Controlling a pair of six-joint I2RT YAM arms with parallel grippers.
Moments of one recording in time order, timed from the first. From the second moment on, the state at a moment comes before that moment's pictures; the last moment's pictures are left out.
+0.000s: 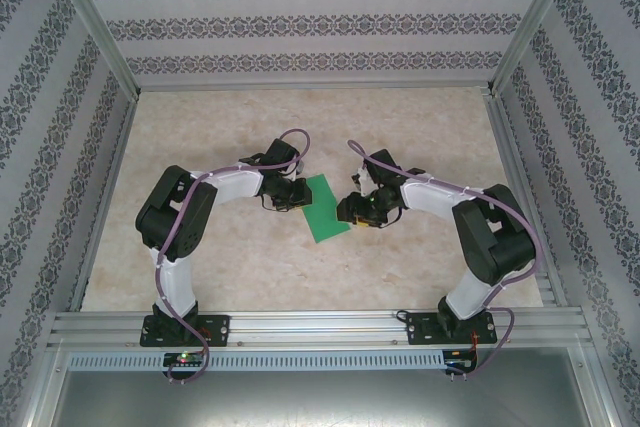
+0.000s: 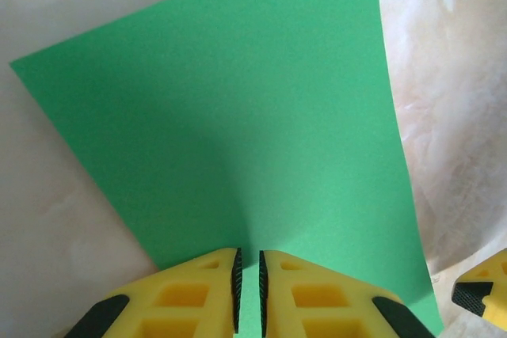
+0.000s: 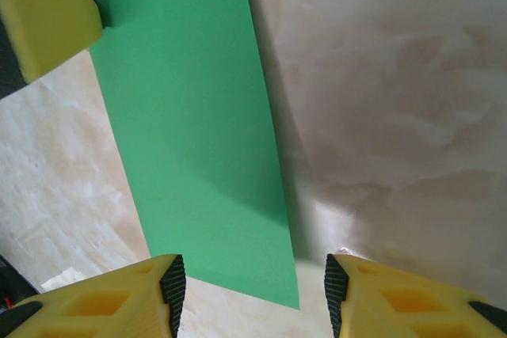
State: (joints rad) left arm -0.49 1.93 1.16 -0.35 0.40 -0.64; right arm 0.45 1.68 0.91 -0.46 -0.52 0.50
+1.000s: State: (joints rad) left arm -0.48 1.93 1.16 -0.35 0.40 -0.61; right arm 0.47 1.64 0.78 -0.25 -0.61 0.77
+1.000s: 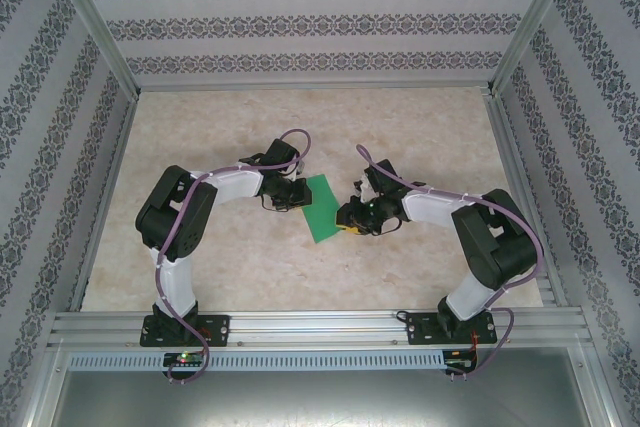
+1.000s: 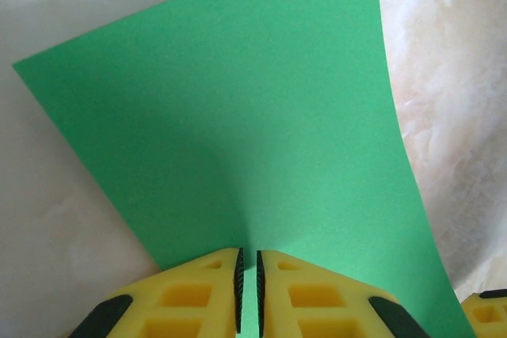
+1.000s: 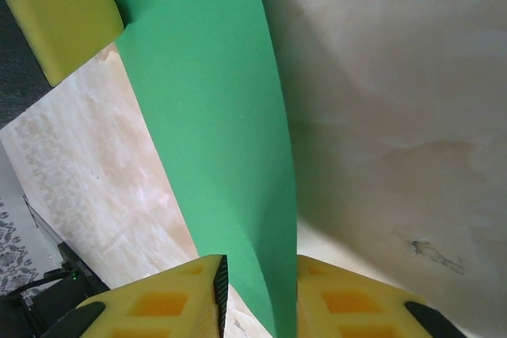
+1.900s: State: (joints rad) left arm -0.48 1.89 1.14 -0.33 0.39 -0.60; right arm 0.52 1.57 0.61 -0.02 -0.53 1.06
